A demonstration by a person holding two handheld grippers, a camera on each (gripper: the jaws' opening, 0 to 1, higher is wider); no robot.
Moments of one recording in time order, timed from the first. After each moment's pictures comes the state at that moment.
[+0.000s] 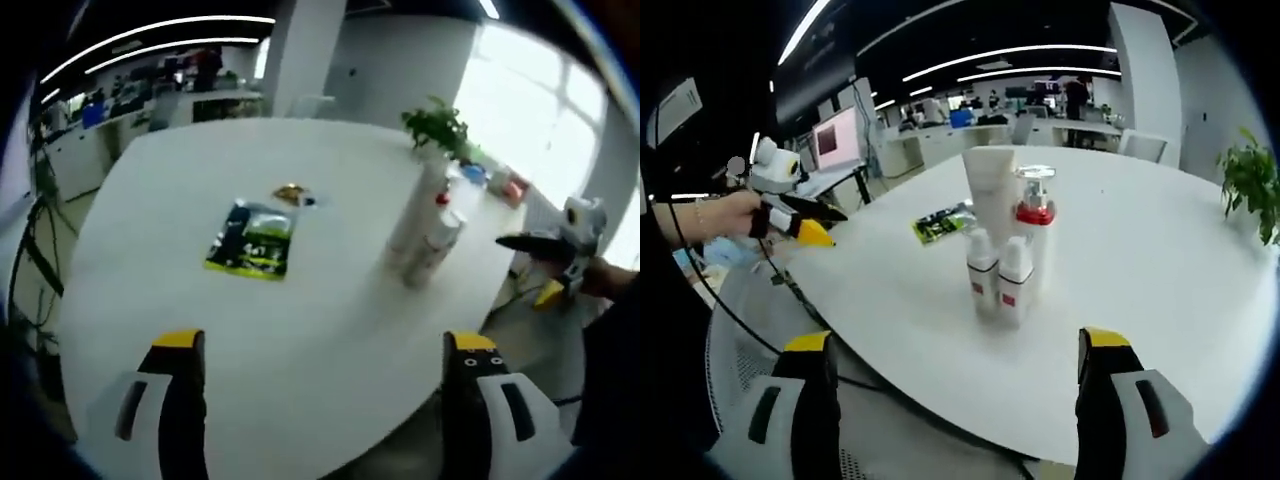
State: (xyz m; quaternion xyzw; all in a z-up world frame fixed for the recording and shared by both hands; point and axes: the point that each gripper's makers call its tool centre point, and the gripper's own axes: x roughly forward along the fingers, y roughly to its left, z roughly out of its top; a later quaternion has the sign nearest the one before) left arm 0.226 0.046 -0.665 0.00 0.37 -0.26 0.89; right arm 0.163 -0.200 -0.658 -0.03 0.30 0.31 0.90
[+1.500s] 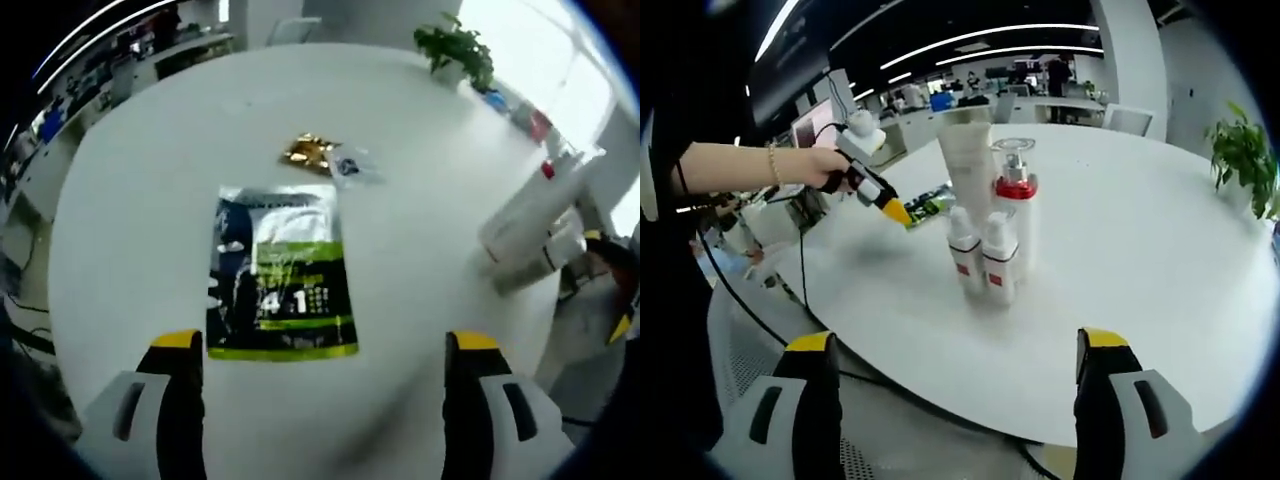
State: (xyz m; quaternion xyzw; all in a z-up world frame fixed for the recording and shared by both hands) left arm 0.368 0.033 -0.743 0.10 0.50 -0.27 0.82; right arm 0.163 -0.214 -0.671 0.00 0.34 0.28 0.90
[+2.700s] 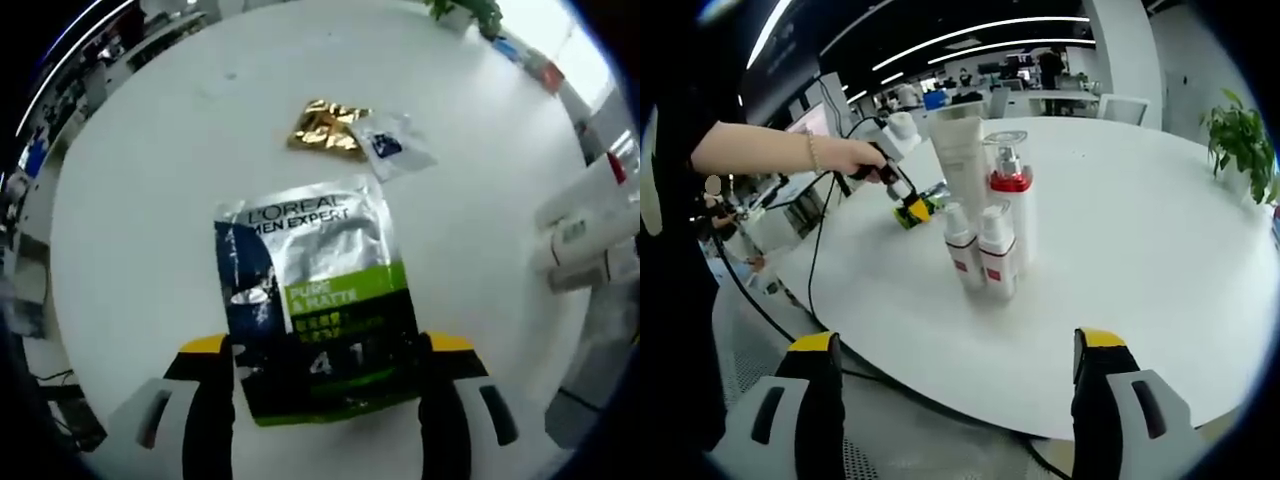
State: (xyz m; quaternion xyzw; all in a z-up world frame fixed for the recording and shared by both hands) left arm 0.415 0.033 -0.775 0.20 0.55 -0.27 0.76; right arm 0.162 -0.215 -0.675 0.01 0.35 0.27 0.90
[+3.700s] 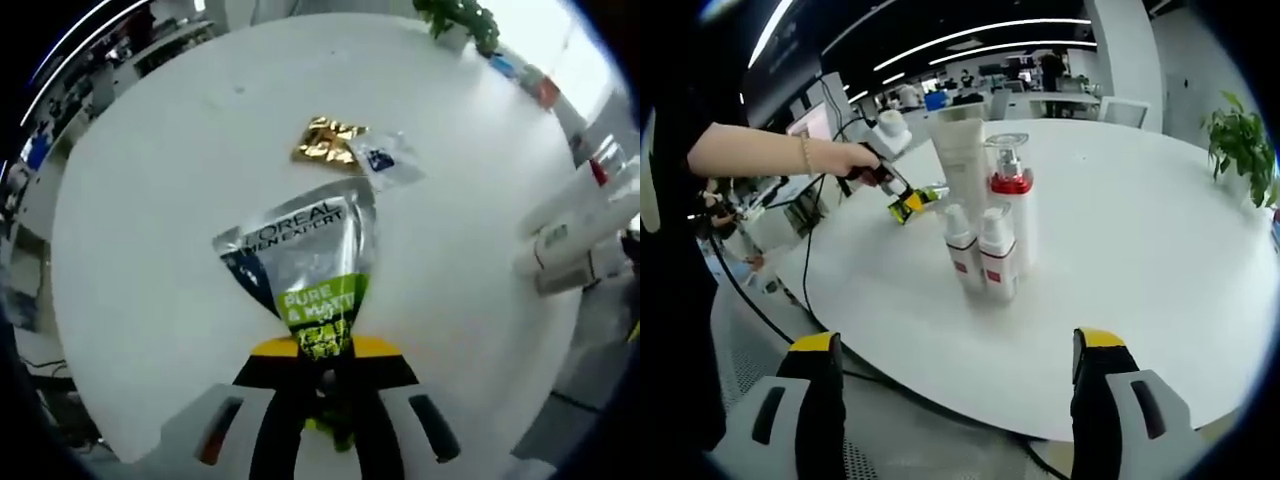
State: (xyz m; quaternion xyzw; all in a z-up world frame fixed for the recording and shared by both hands) left arm 0.414 0.037 -0.767 0.17 0.53 -0.28 0.78; right arm 0.163 -0.214 -0.673 0.01 0.35 0.27 0.90
